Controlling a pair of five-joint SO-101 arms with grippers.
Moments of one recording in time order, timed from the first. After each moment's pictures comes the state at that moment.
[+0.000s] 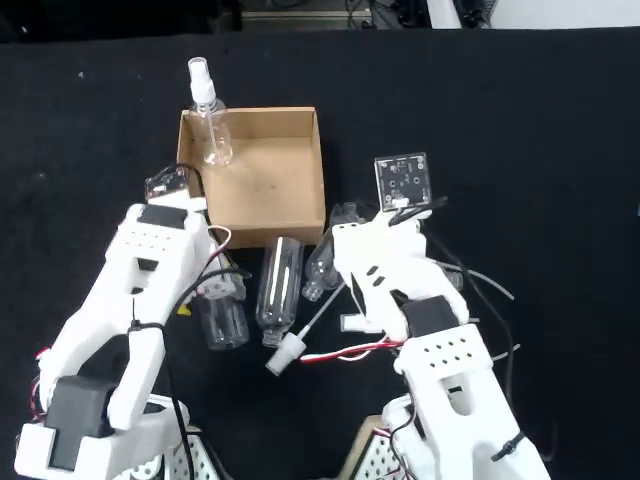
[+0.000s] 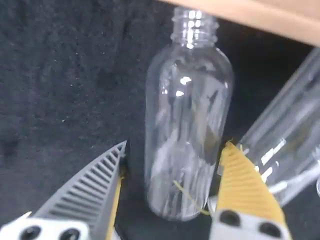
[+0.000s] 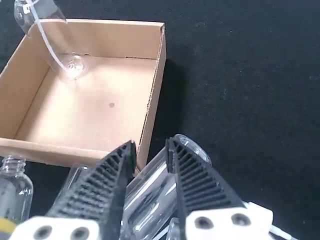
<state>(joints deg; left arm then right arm) 3.9 -15.8 39.6 73.0 25.1 -14.8 -52.5 70.1 25.8 -5.6</state>
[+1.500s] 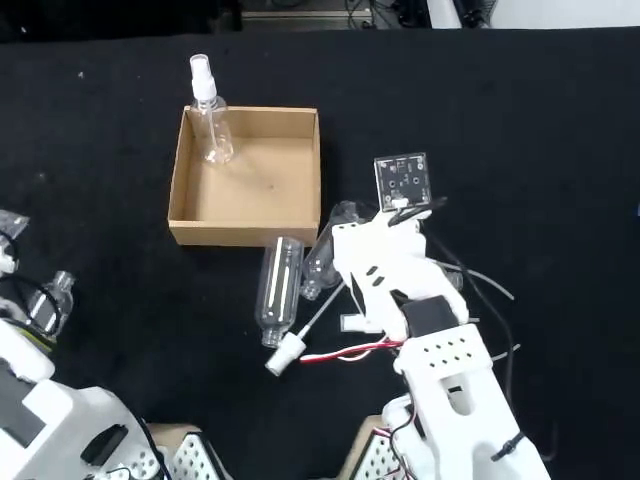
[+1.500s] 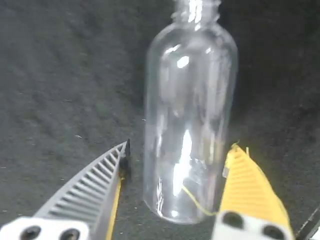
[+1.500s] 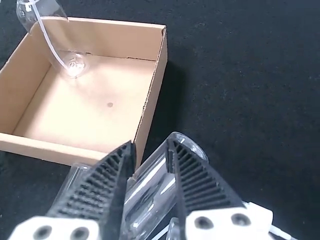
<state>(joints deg) -60.5 -4.8 26.4 67.6 -72.6 -14.8 -52.5 70.1 25.8 -5.6</state>
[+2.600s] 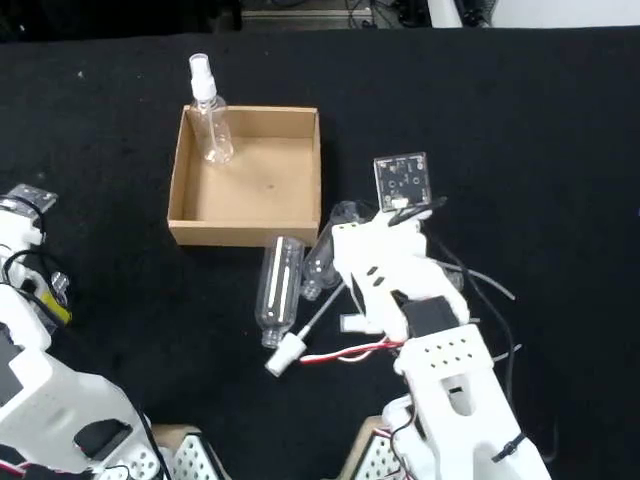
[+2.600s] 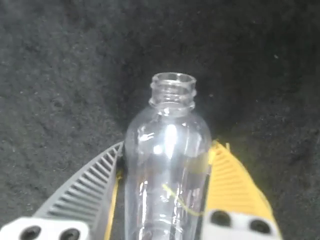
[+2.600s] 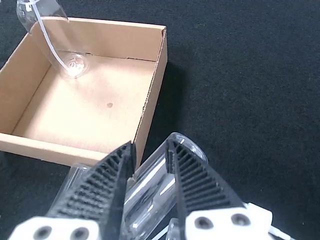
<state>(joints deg) -51.5 6.1 20.4 65.7 -67.9 -14.8 -52.5 70.1 25.8 -5.3</state>
